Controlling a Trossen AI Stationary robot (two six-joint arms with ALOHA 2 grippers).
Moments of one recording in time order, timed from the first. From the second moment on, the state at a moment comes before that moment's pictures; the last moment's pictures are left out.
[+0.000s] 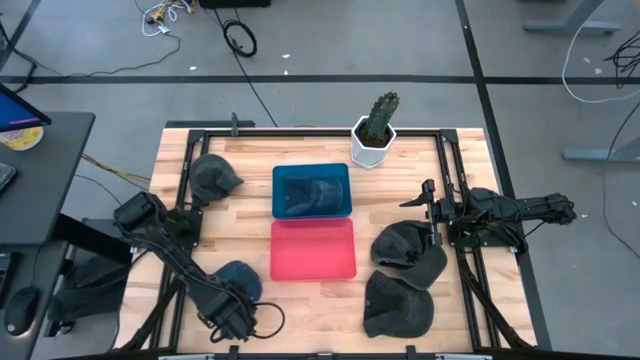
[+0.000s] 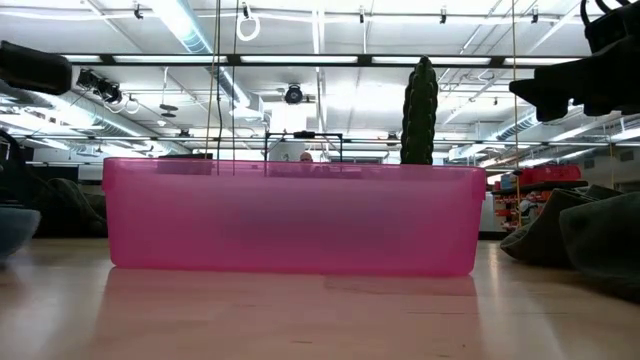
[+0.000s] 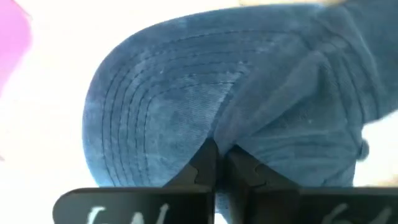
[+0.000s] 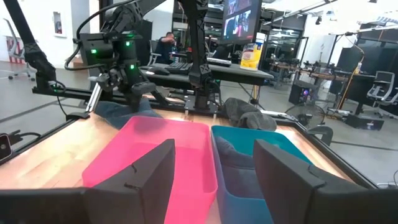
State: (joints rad) left arm -0.83 1.80 1.21 -1.08 -0.05 -0.09; right arm 0.10 0.01 0.02 0.03 0.04 -0.14
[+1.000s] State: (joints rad) left arm -0.50 1.78 1.53 -1.49 -0.72 0.71; right arm 0.10 0.01 0.02 0.03 0.04 -0.14
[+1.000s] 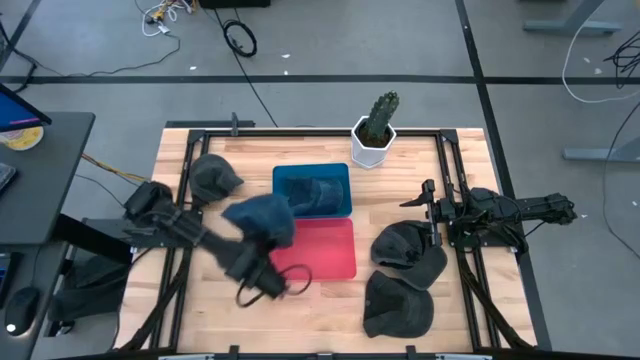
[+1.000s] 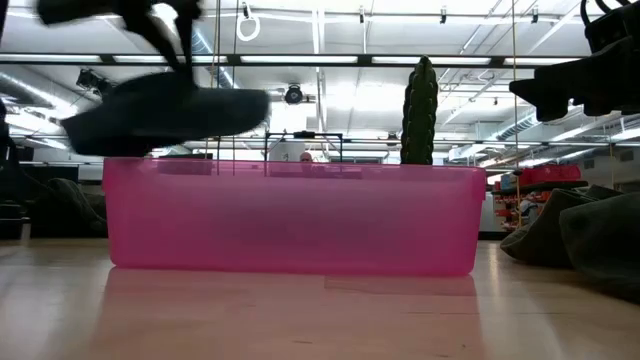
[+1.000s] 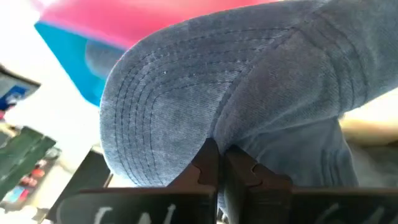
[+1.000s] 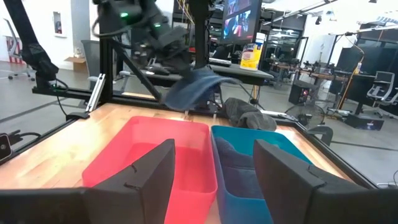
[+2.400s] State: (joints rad) left arm -0.11 2.01 1.55 -0.75 -0.76 1.68; right arm 0.10 0.01 0.02 0.03 0.04 -0.14
